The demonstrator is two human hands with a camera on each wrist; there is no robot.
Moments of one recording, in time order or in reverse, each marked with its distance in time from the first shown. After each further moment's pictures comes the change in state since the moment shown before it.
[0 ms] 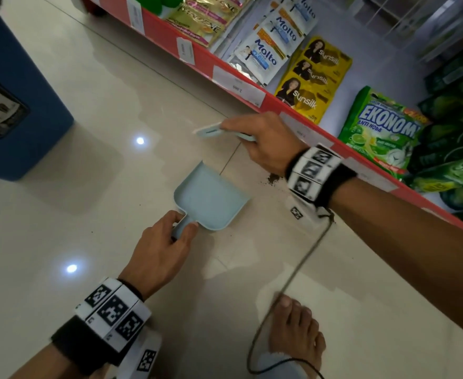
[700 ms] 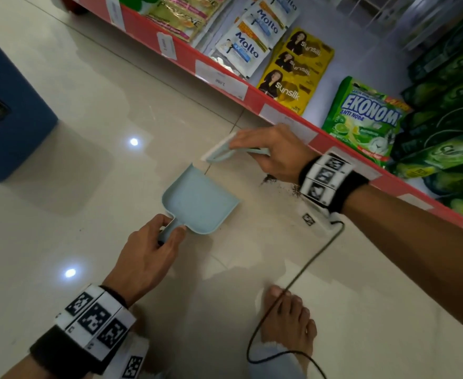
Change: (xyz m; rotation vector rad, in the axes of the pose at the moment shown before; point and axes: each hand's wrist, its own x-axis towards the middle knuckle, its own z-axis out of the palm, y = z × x) left_hand -0.014 0.003 0.000 0.098 0.003 0.014; right_hand -0.050 0.025 -0.007 0.081 -0.071 -0.010
